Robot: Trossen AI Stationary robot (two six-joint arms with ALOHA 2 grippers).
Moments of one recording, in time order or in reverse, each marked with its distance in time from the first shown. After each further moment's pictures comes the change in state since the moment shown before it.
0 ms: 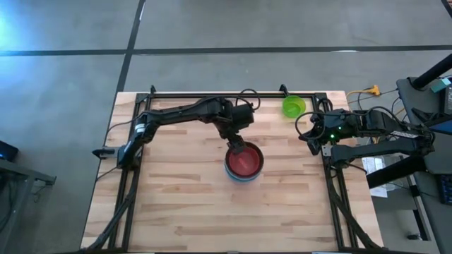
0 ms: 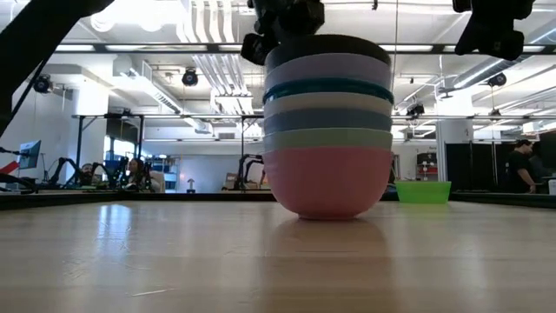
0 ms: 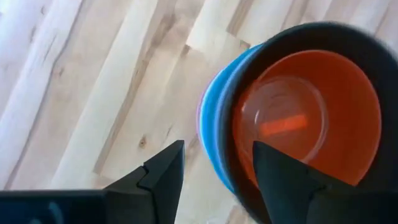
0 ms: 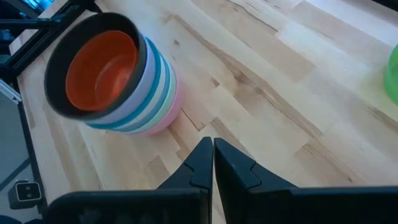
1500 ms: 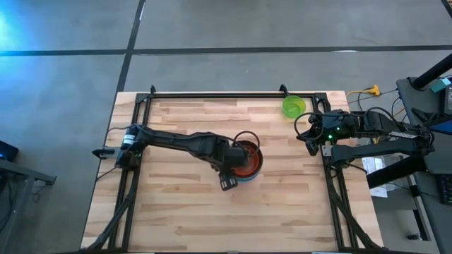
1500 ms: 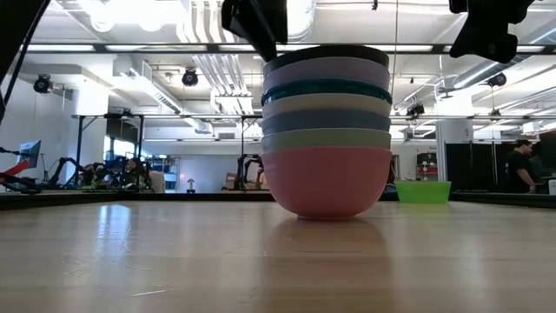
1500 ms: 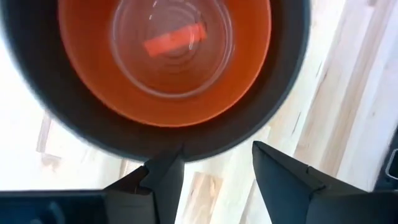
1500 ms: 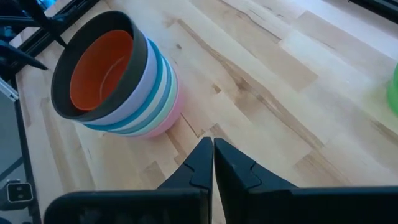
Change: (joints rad) left arm -0.285 -0.101 -0.222 0.094 -0.101 -0.108; right arm 0.000 0.000 -0.029 0.050 0.007 -0.046
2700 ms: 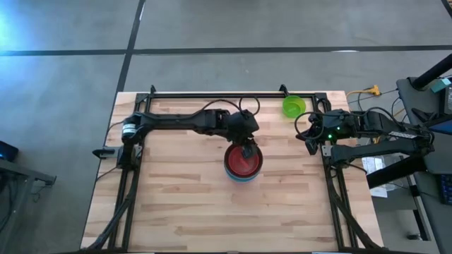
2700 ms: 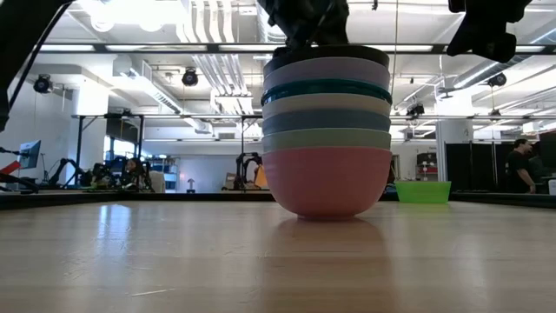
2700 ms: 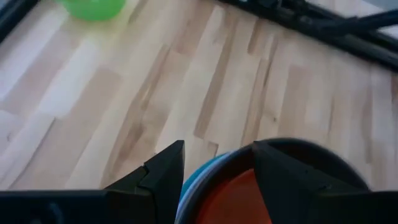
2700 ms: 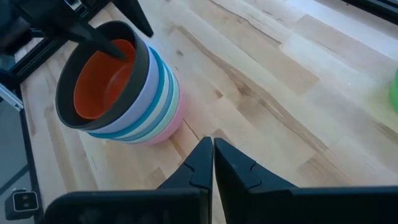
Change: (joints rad) left arm 0.237 -0.031 -0.185 0.601 0.023 0.159; right arm 0.000 0.000 0.000 0.019 0.009 0.028
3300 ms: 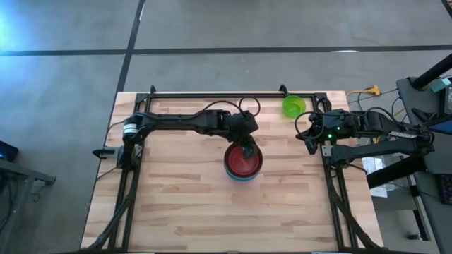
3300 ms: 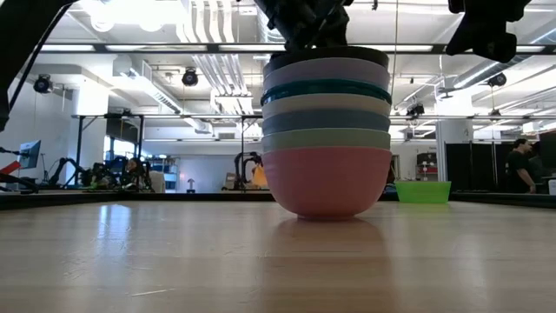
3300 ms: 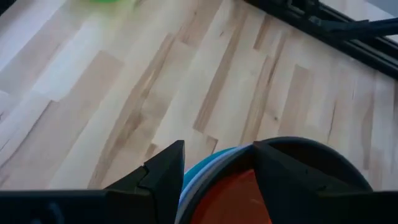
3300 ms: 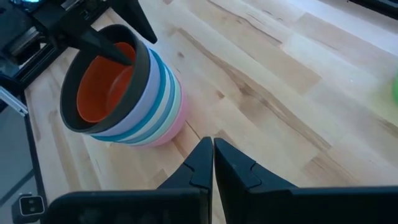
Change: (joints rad) left arm 0.006 0.009 -0.005 -0.011 -0.001 -0.076; right arm 0.000 0.000 0.000 0.005 0.000 0.026
